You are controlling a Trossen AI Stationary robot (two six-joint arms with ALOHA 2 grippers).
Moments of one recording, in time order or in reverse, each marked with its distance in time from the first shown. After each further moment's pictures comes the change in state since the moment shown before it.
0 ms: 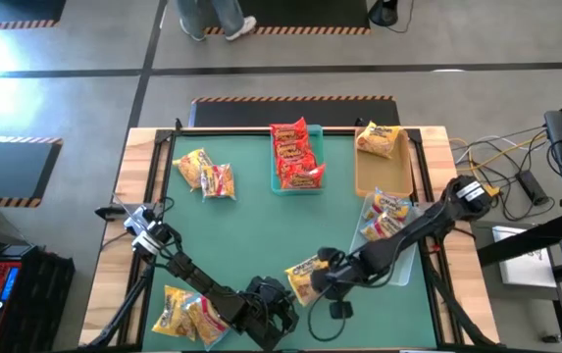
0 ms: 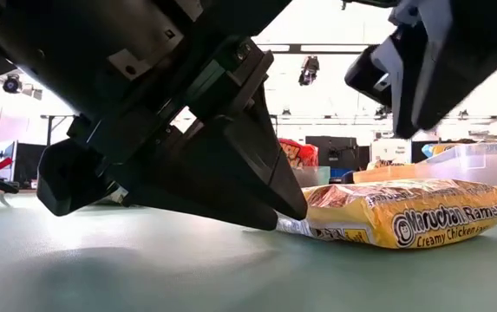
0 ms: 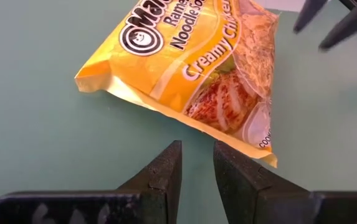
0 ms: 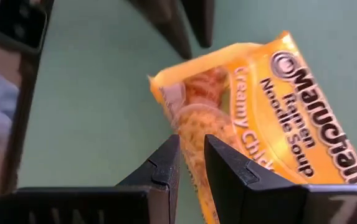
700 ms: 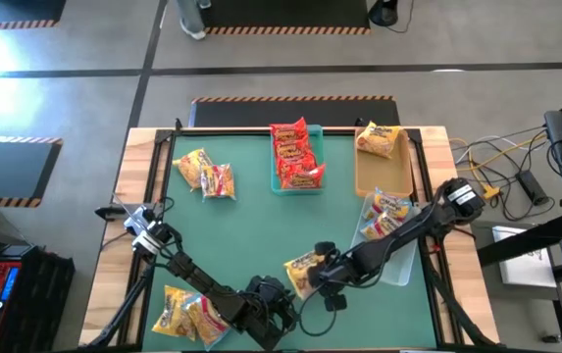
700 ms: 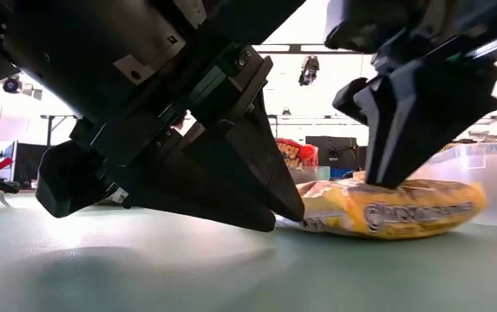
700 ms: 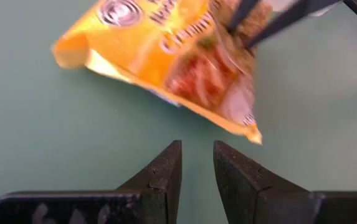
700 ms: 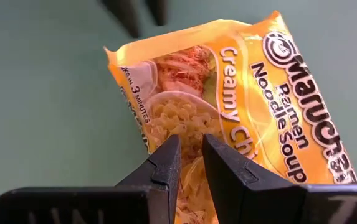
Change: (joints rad) left arm 0.003 0.000 0.000 -0.013 -0.001 -0.023; right arm -0.033 0.069 -0.021 0.000 0.109 -0.067
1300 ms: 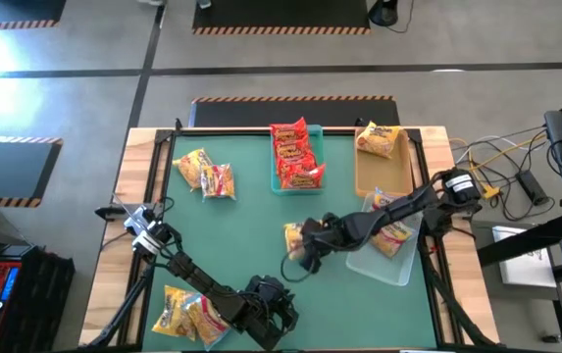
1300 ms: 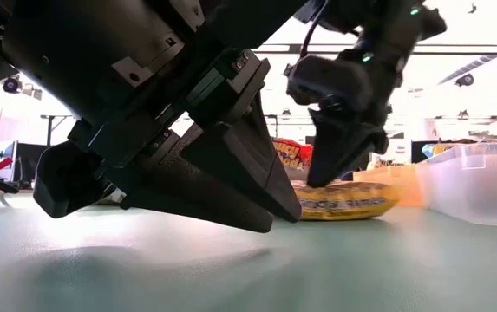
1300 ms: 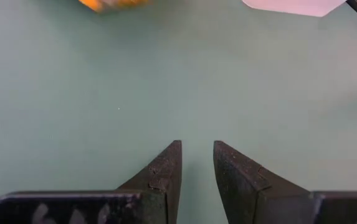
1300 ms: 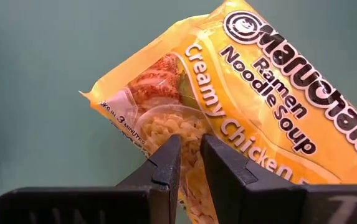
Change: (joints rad) left arm 0.000 0.000 0.000 -0.011 -0.001 -0.013; right arm -0.249 -0.003 -0.059 0.016 0.046 0.454
